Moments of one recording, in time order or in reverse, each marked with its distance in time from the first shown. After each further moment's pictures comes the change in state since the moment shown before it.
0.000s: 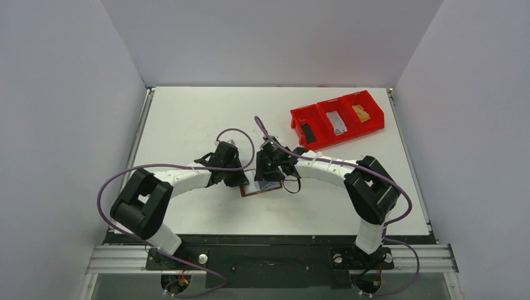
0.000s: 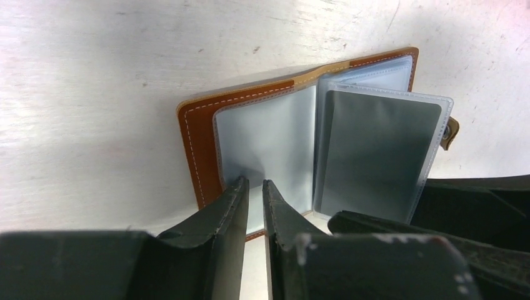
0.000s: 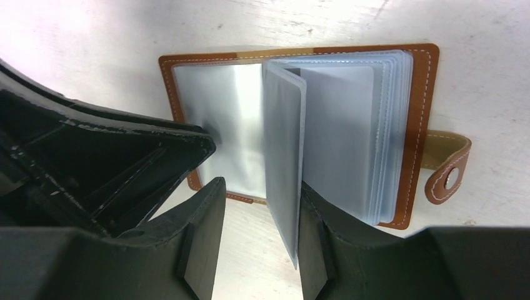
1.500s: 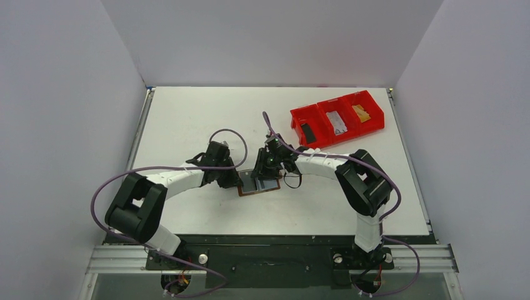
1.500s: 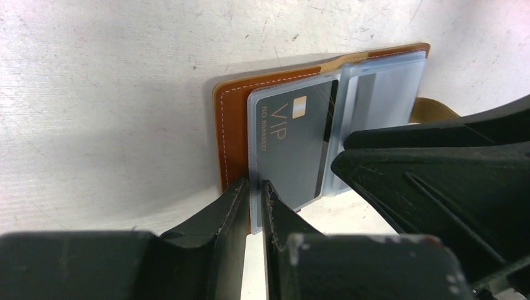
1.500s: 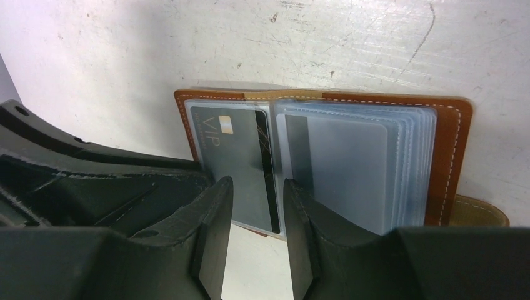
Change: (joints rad) left arm 0.087 -0.063 -0.040 -0.045 0.088 0.028; right arm -0.081 0.089 -0.018 0.186 -0.194 0.120
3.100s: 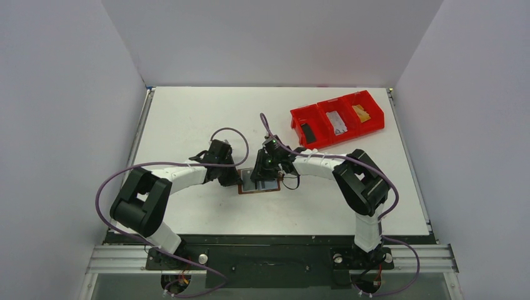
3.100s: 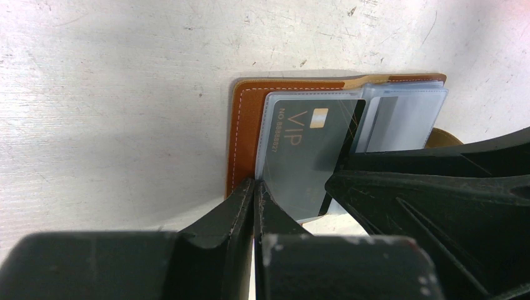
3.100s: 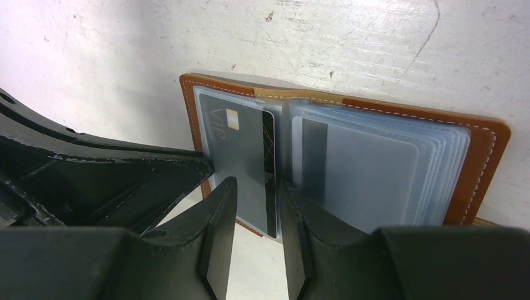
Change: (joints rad) left arm -0.001 0.072 0.037 0.010 -0.034 0.006; right arm 0.021 0.017 0.010 -0.005 0.028 0.004
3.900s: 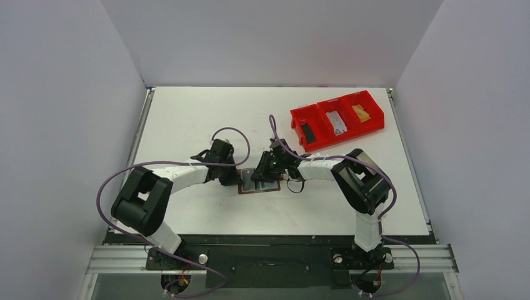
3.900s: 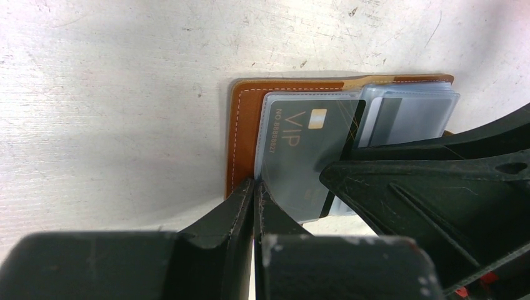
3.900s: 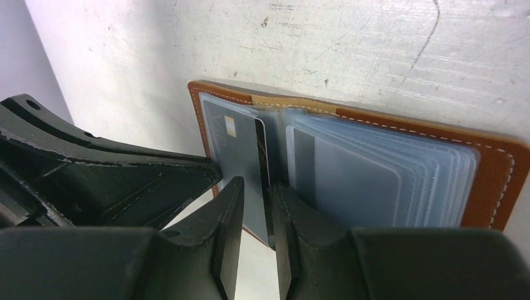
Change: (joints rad) left arm -0.015 0.010 0.015 -0.016 -0.017 0.000; right arm -0.030 0.008 -0.124 0.233 -0.088 0.090
